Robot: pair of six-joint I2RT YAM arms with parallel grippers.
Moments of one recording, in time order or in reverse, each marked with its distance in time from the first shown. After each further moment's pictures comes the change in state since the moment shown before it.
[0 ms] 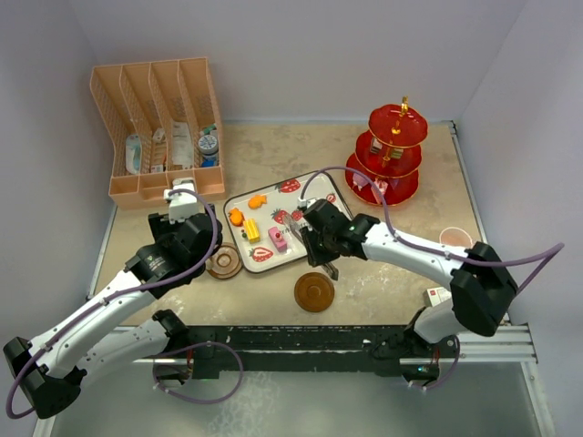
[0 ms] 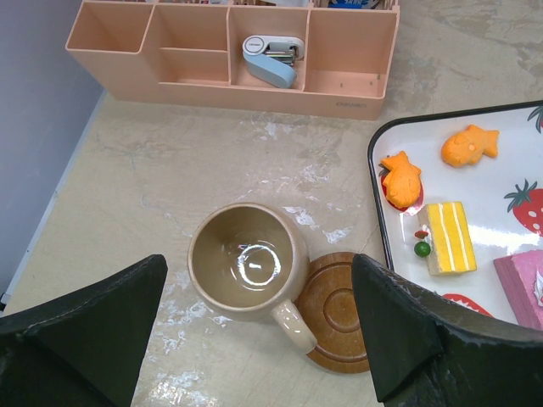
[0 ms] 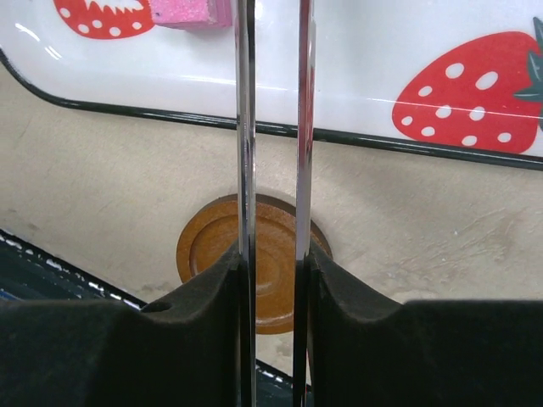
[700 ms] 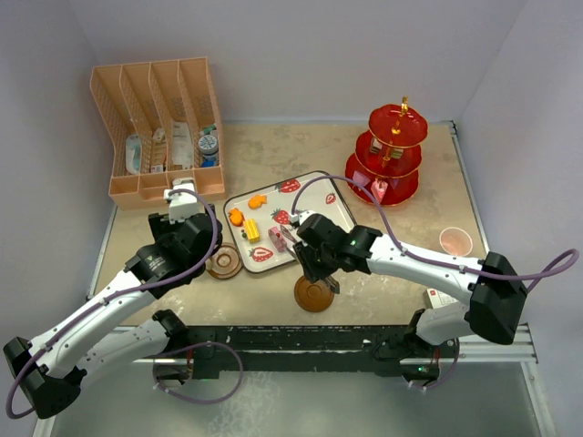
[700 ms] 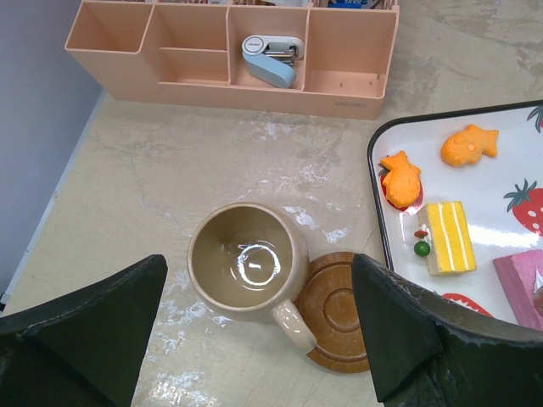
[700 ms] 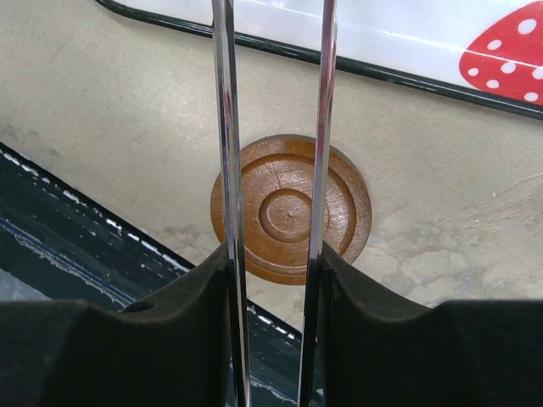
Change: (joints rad) left arm 0.000 0.000 0.000 0.000 0.001 0.000; right arm 0.131 -0.101 0.002 -0.093 0.027 0.000
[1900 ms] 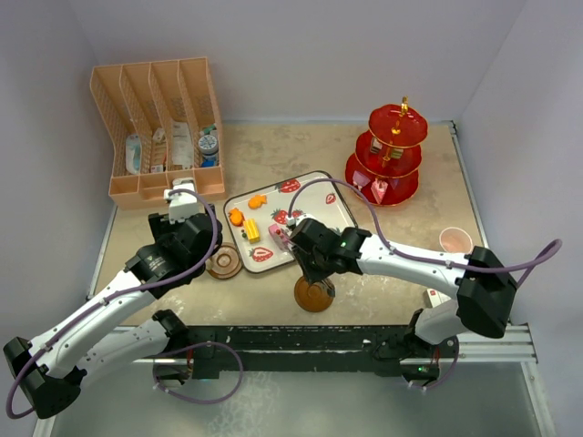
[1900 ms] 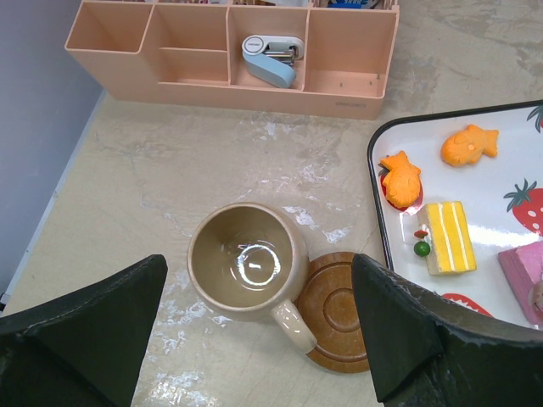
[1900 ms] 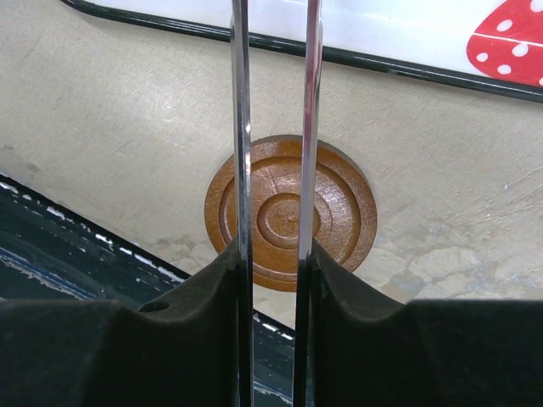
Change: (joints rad) left arm 0.000 0.000 0.000 0.000 0.000 0.000; right arm 0.039 0.064 0.010 -0.009 0.050 0.062
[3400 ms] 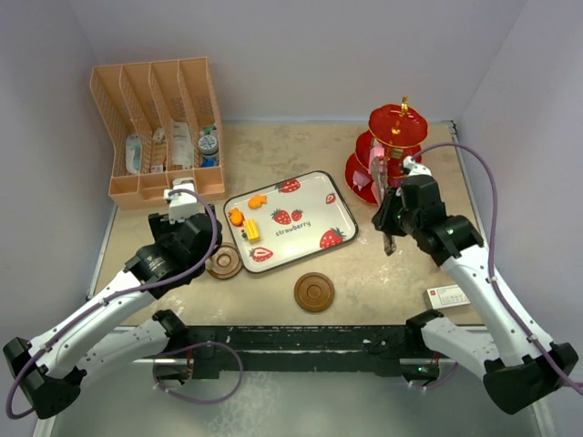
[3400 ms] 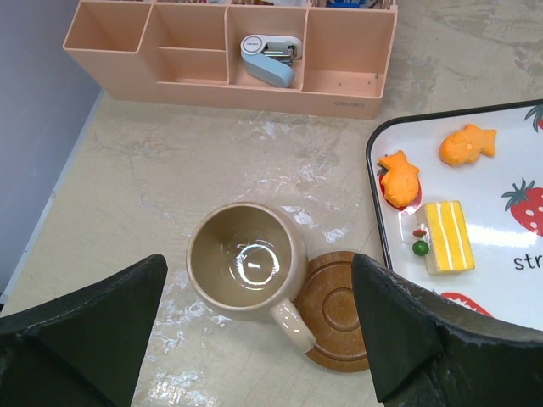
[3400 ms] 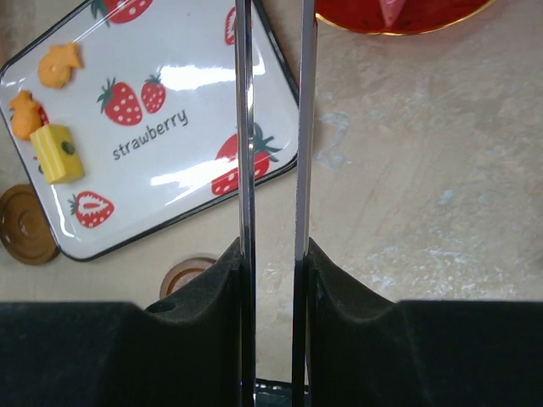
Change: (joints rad) left arm 0.000 -0.002 0.000 0.000 0.004 0.000; right arm -0.613 -0.481 0.016 -0.121 0.006 0.015
